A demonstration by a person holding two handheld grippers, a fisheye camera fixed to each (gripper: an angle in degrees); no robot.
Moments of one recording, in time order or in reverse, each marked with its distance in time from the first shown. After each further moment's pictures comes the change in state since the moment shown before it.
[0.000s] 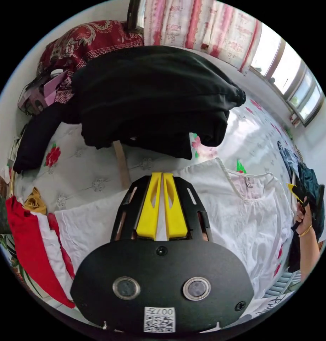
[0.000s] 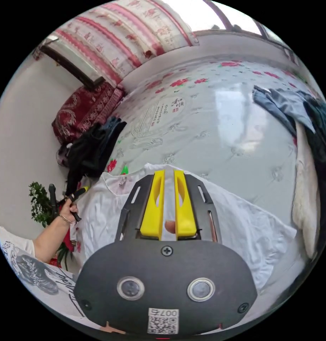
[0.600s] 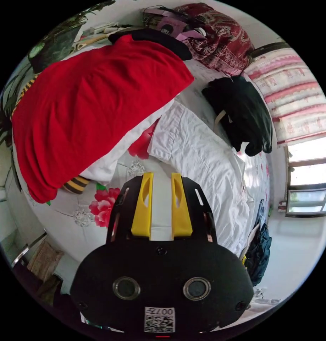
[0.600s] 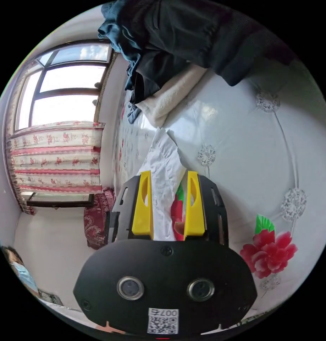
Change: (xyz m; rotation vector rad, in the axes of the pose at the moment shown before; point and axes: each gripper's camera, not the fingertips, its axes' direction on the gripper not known) left arm -0.266 0.214 -0.114 -0.086 0.130 -0.711; right arm 0.199 0.271 -0.135 0.438 -0.192 0.918
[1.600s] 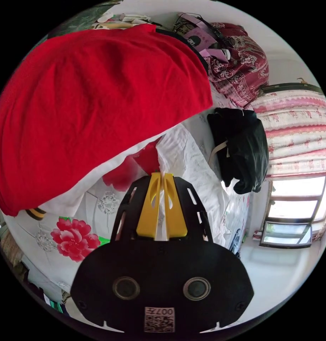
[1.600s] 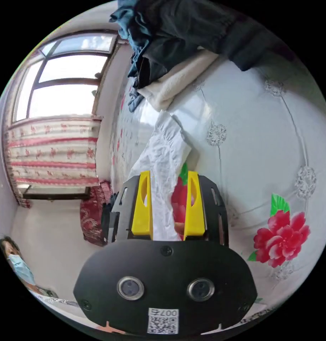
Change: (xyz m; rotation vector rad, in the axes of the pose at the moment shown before) left arm -0.051 -0.065 -0.005 0.092 0.151 -0.182; right arm -0.032 0.029 0.016 -0.050 -0.001 -0.011
